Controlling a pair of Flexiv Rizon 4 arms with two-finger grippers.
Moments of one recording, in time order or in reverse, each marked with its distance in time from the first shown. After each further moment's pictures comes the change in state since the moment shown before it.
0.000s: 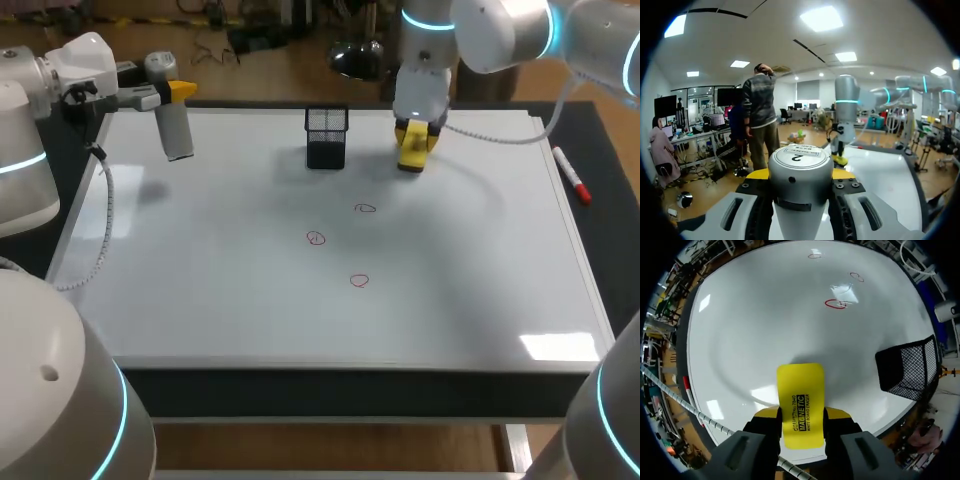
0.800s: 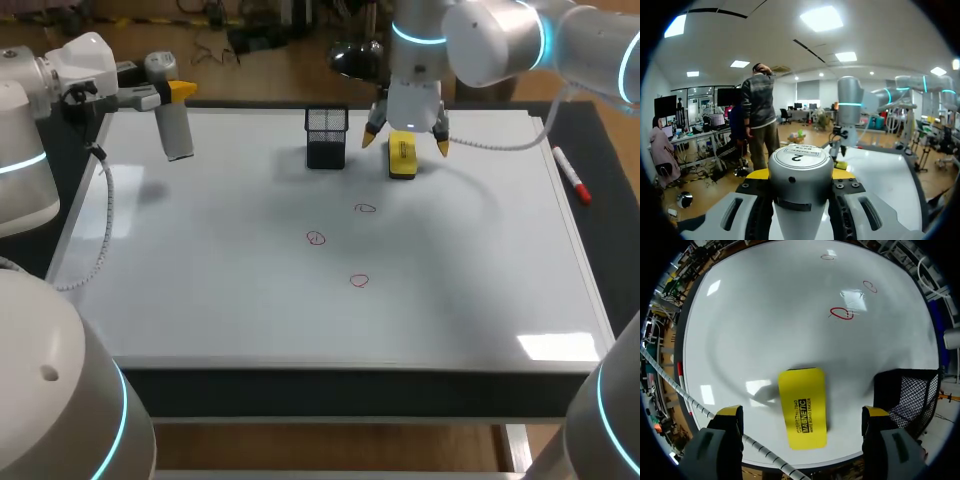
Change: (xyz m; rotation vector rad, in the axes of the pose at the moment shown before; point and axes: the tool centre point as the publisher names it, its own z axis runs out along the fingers) left arm 0.000 0.000 0.000 0.000 0.000 0.000; right arm -0.020 0.019 0.017 0.008 -0.005 -0.191
